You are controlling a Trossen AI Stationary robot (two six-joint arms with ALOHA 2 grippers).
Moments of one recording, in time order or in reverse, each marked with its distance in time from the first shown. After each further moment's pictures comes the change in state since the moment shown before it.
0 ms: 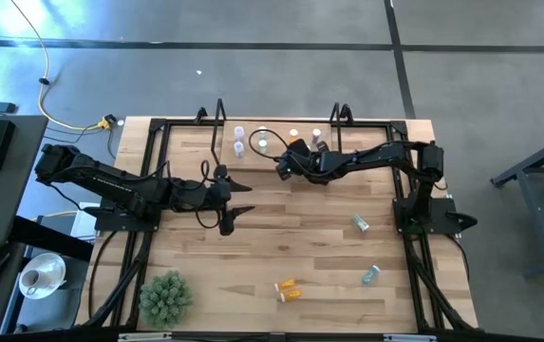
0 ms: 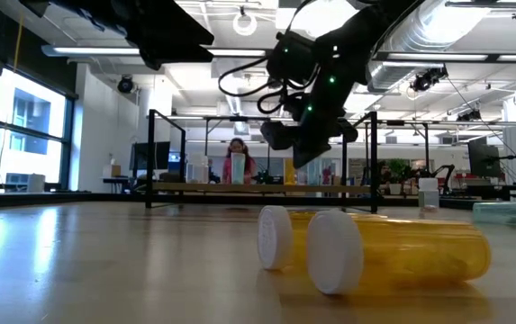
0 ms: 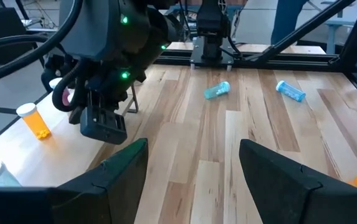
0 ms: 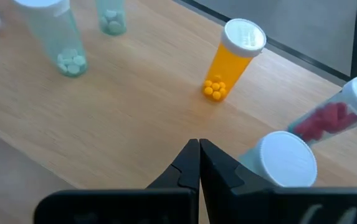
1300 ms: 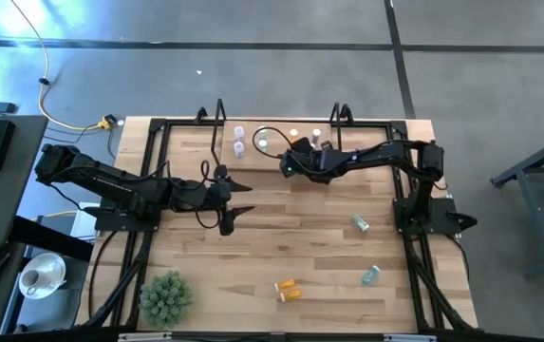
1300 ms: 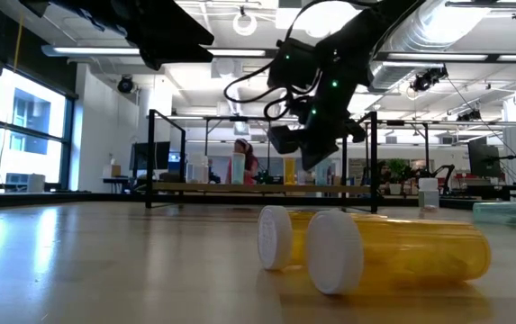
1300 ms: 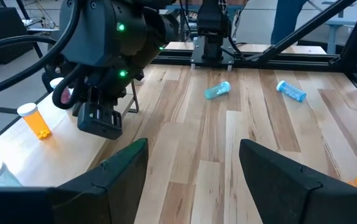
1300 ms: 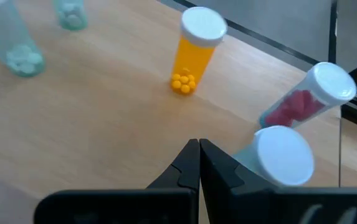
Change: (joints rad) left arm 0.000 0.000 0.000 0.000 -0.002 0.000; right arm -0.018 0.000 0.000 -0.069 0.039 0.067
